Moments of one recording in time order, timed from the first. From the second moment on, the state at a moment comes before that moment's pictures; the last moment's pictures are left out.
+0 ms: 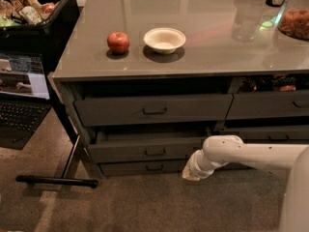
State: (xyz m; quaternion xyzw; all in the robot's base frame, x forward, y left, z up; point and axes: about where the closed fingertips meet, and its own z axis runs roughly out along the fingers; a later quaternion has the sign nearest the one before) arm 0.527 -0.148 0.421 -0.63 0.76 0.09 0.16
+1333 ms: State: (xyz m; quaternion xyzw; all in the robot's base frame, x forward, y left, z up) arm 0.652 -0.138 0.393 -0.62 0.74 0.07 0.23
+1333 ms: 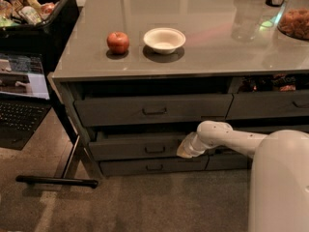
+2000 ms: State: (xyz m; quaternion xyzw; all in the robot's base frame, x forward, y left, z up) arm 0.645 -0.142 0.416 -0.57 0.77 0.03 0.29
